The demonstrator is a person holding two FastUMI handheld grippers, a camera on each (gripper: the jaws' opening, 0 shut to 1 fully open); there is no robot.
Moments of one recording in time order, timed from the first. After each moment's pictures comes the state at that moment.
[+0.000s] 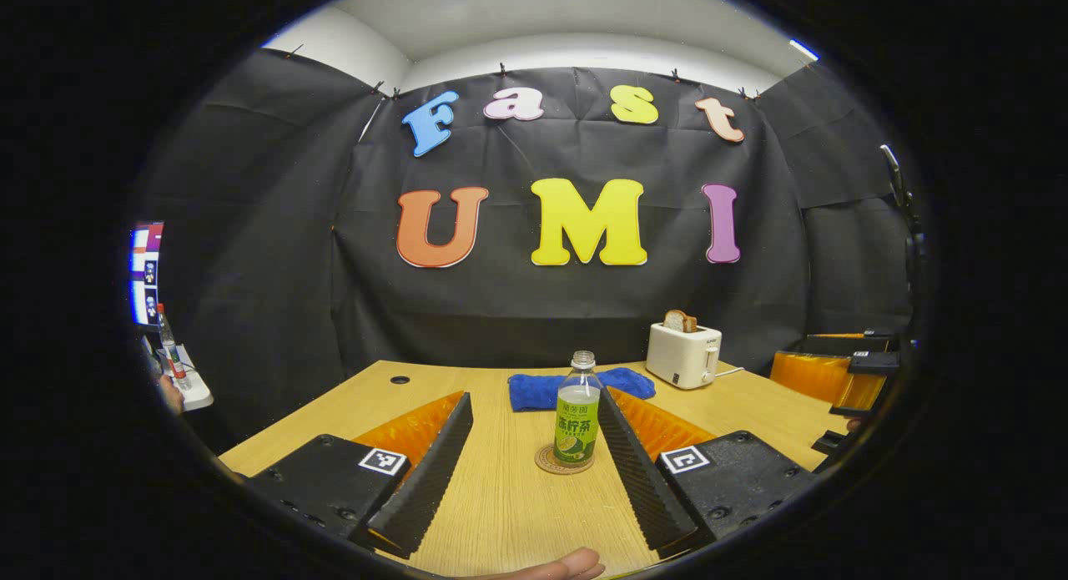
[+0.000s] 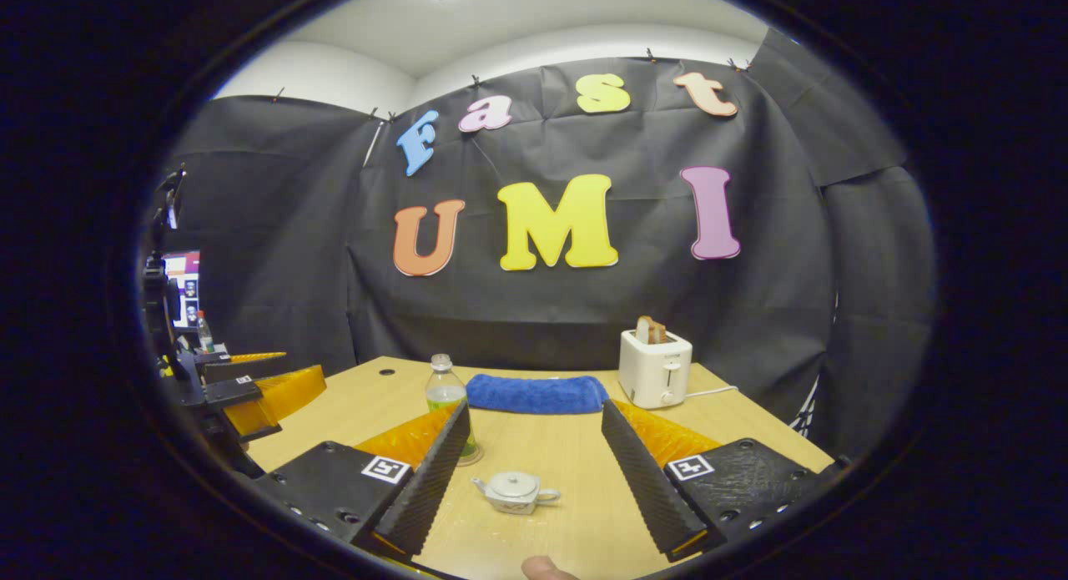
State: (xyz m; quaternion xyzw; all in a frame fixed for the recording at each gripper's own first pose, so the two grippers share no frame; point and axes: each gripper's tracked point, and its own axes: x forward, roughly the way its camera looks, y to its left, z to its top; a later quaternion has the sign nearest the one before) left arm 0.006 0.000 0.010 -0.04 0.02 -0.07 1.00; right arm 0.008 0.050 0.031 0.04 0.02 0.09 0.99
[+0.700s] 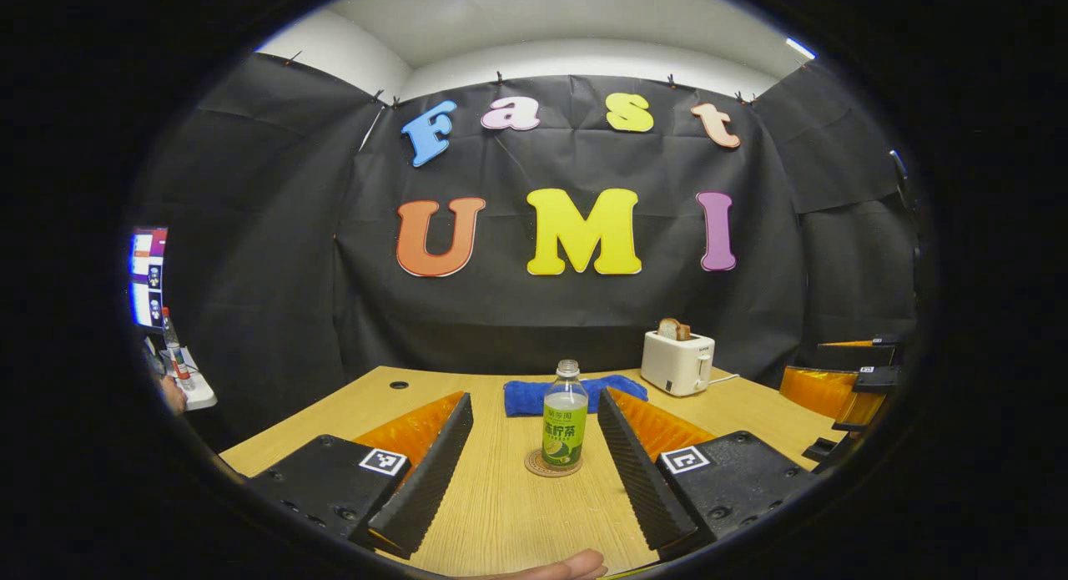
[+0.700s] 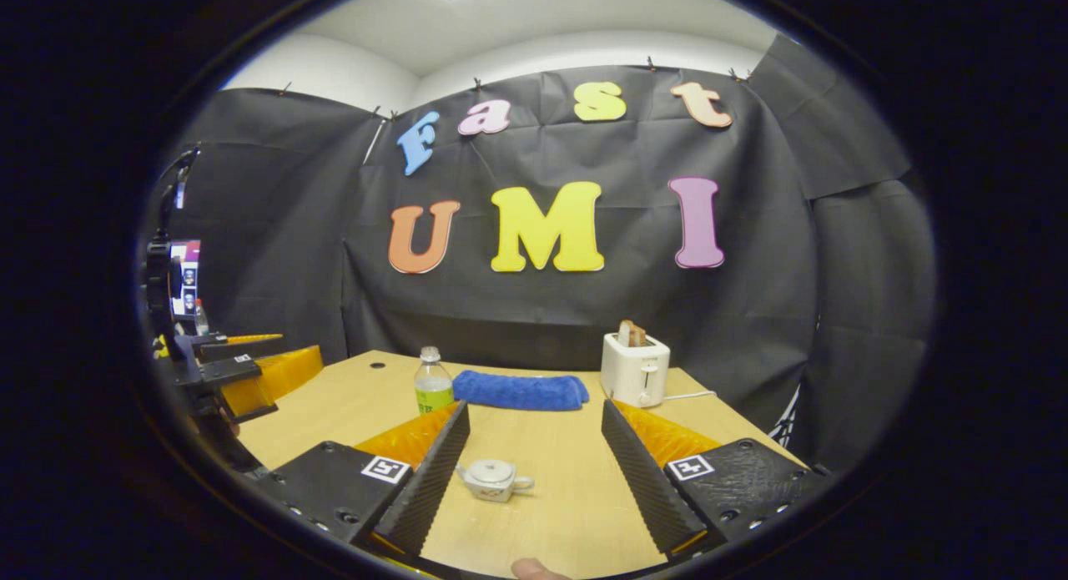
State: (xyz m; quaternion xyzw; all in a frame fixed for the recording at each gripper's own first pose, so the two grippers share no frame) left arm -0.006 -0.018 0.022 -0.04 0.00 -0.07 1.00; right arm -0.012 0.026 0.021 0.02 0.02 0.08 1.00
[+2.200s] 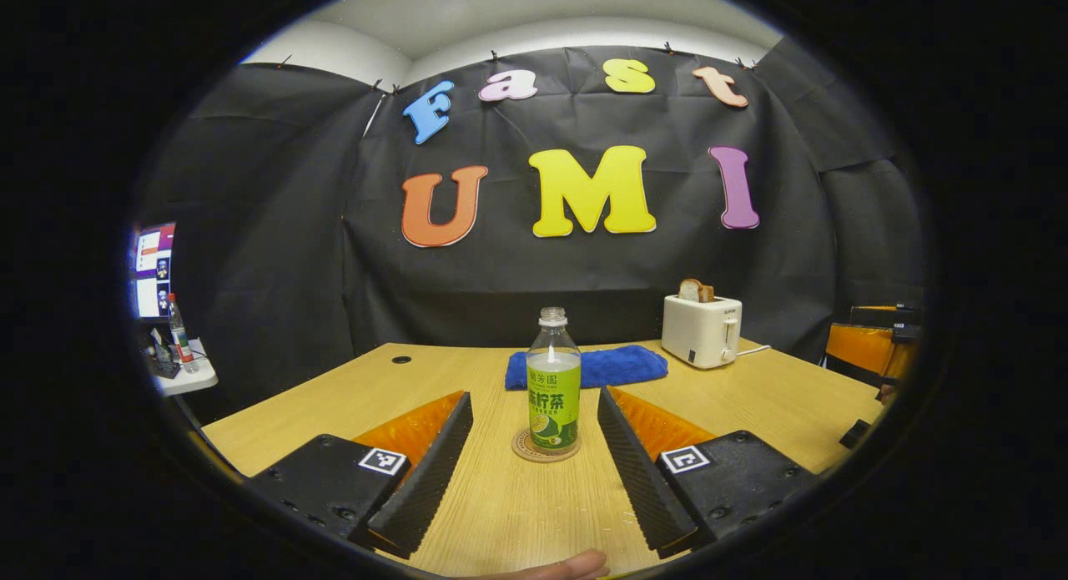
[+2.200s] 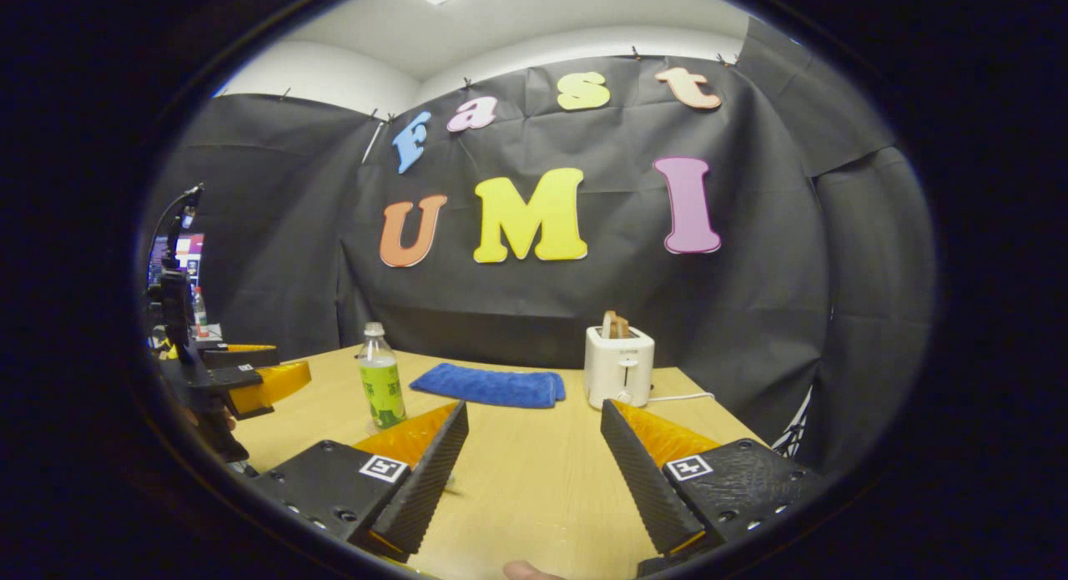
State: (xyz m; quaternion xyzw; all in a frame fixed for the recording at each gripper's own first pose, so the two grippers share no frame) left arm 0.031 -0.071 -0.046 -0.02 0.04 -0.02 1.00; right arm 0.057 -0.067 -0.026 0.03 0.00 0.11 0.99
